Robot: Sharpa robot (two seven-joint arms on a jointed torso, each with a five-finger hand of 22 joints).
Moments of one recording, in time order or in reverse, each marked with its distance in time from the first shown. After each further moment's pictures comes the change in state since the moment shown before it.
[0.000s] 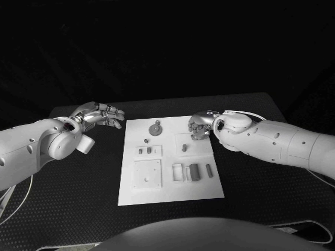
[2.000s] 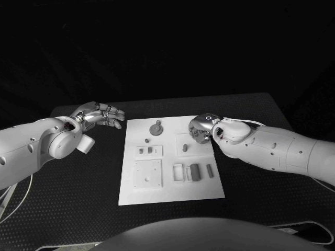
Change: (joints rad) left arm 0.000 -0.006 0.000 -0.001 -0.010 0.002 -0.008; left_hand -0.004 0.004 -0.008 -0.003 0.000 -0.007 0.000 0.000 0.000 -0.007 0.007 0.000 -0.003 0.007 0.000 -0.011 0.009 -0.007 0.000 0.000 0.000 -0.011; right arm -0.025 0.009 -0.028 0.007 -0.140 -0.110 -0.036; right_hand 0.057 0.016 0.166 0.003 0.000 0.116 -0.049 0.034 -0.008 0.199 -0.056 0.020 -0.033 0.105 -0.066 0.032 0.014 0.000 0.105 -0.039 0.039 0.000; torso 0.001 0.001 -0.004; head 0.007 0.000
